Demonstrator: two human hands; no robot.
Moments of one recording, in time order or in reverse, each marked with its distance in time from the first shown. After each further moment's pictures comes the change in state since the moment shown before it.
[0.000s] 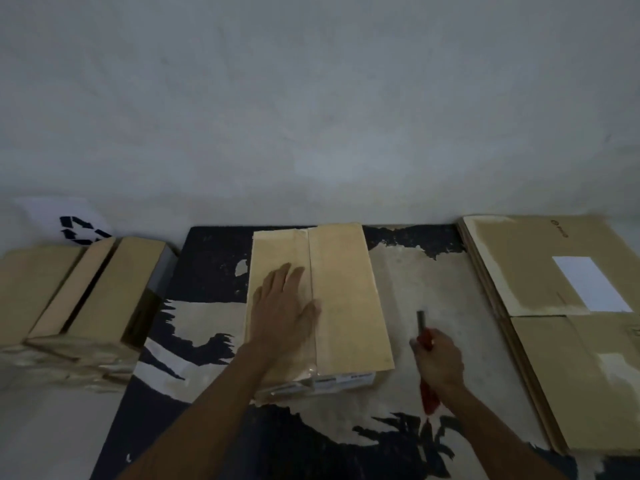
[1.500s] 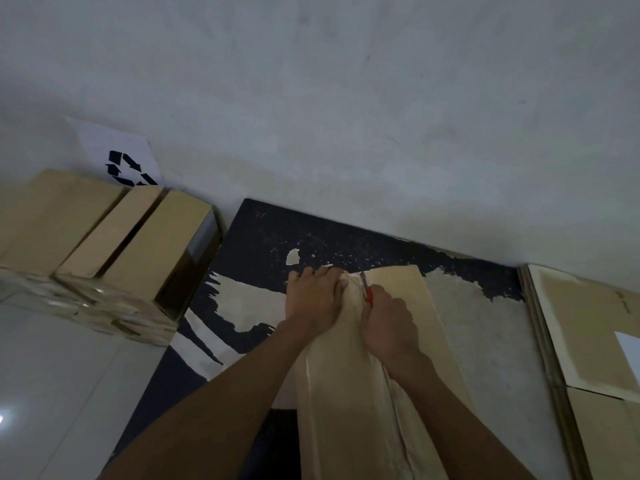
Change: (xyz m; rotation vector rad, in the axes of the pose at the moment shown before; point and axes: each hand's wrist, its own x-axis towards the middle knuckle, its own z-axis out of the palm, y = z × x) left_hand 0.044 -0.079 -0.013 -0.018 0.009 -0.109; right_hand -0.052 -0.233 0.097 -0.517 -0.185 -0.362
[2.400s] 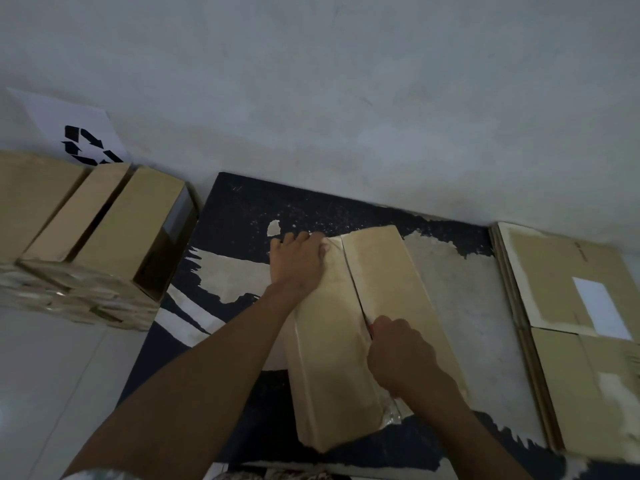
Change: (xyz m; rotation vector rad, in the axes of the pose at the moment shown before) left_hand 0.000 0.002 0.003 -0.023 0.015 -0.013; right_hand -0.095 0.021 -0.021 -0.273 -0.317 0.102
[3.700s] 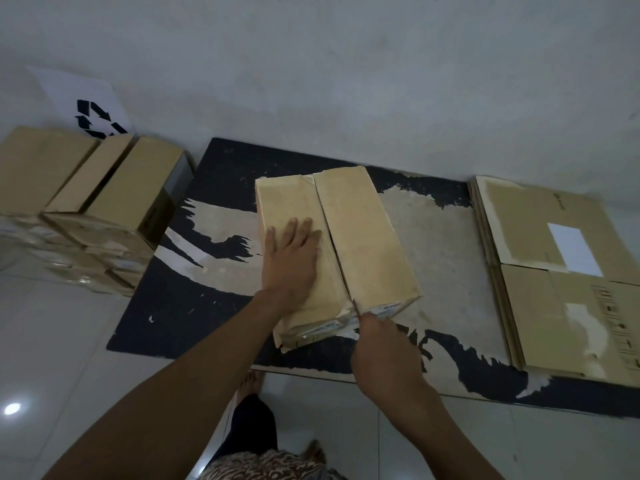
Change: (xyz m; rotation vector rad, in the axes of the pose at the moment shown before) left_hand -0.154 0.056 0.019 0.071 -0.057 0.092; right_hand -0.114 0.071 0.086 0.083 0.144 -0.058
